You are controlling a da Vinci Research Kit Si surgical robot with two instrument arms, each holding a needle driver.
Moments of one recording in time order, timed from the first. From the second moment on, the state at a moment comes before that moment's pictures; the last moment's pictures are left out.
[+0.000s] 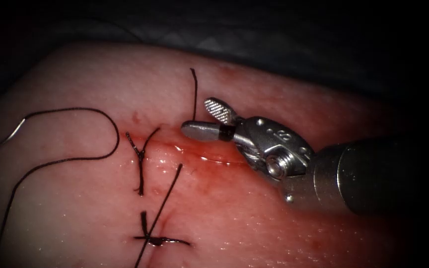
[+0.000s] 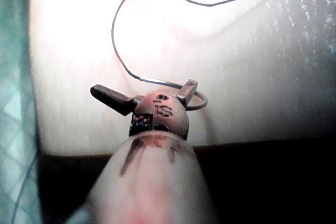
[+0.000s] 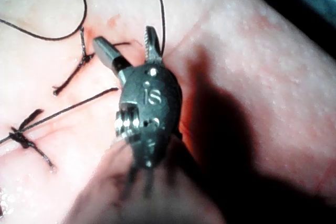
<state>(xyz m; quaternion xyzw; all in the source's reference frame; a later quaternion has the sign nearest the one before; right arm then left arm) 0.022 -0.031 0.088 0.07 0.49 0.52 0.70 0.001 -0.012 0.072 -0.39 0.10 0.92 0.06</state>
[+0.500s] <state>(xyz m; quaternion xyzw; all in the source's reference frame) 0.023 -0.031 0.088 0.08 0.49 0.52 0.70 -0.003 -0.013 0.061 -0.49 0.14 0.85 0.12</state>
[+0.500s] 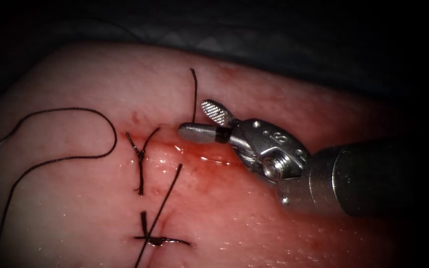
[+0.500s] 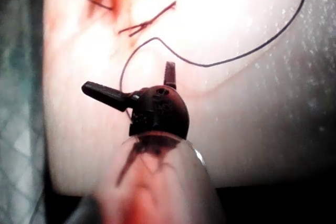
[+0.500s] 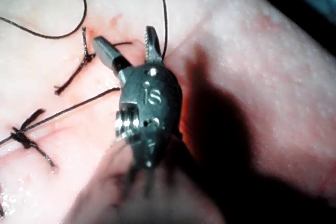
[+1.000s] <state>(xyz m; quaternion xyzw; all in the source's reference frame) 0.022 -0.030 0.088 0.07 0.50 0.46 0.73 -0.012 -0.018 0.065 -0.57 0.02 0.81 0.11</state>
